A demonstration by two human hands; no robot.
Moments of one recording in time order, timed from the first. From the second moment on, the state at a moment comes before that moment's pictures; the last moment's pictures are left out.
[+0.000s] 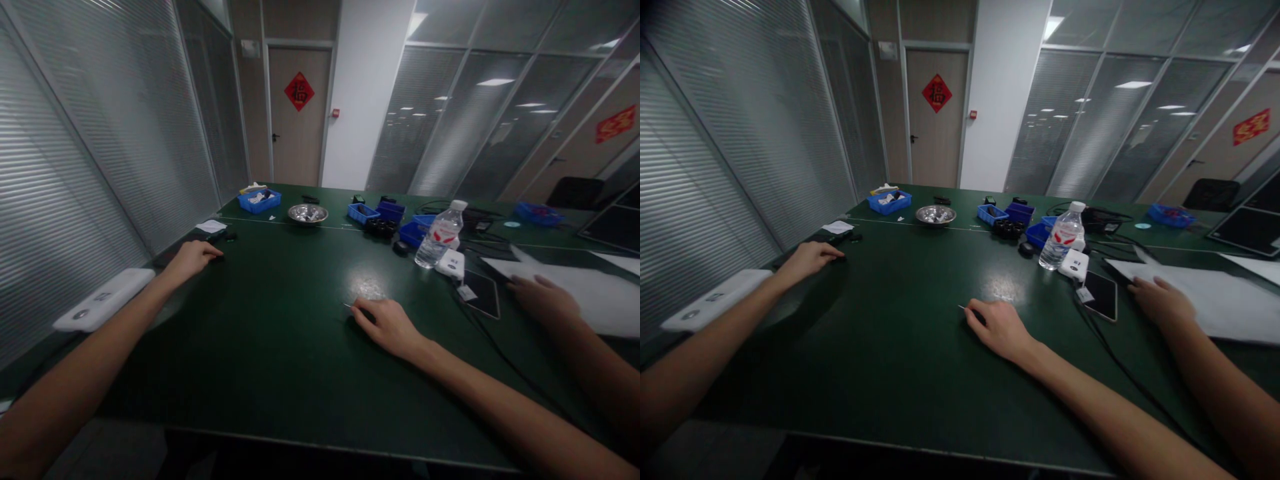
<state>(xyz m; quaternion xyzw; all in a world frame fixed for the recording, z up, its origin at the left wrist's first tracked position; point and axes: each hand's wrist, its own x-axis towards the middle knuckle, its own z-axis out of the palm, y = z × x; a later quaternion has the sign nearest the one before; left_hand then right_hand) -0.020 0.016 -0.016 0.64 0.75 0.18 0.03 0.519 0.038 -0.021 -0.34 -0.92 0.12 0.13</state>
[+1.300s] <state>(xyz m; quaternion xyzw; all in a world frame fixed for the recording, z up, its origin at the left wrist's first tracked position) -0.019 0.022 -0.018 0.65 0.75 0.10 0.05 0.519 0.036 -0.019 -0.34 -0.93 0.12 0.12</state>
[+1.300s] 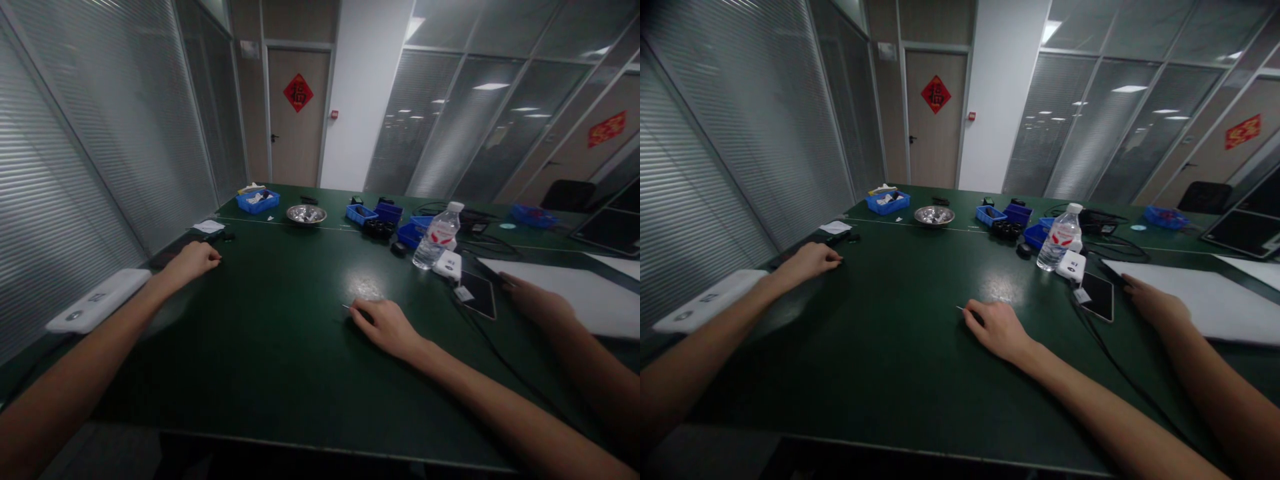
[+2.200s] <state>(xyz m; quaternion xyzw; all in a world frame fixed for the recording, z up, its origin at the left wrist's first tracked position) 0.141 0.006 -0.023 0.76 0.56 0.24 0.23 0.519 0.032 -0.011 -0.32 -0.93 0.13 0.13</state>
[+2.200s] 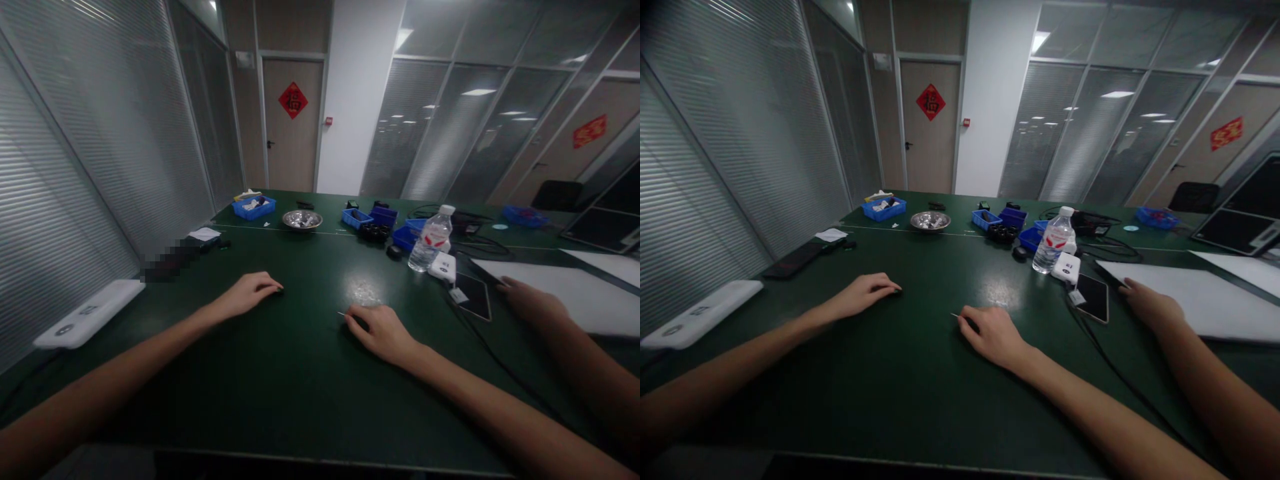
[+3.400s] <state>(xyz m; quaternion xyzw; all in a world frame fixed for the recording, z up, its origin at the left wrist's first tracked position) 0.247 -0.019 -0.022 0.85 0.37 0.27 0.27 0.510 0.023 -0.016 -0.24 -0.96 0.06 0.10</state>
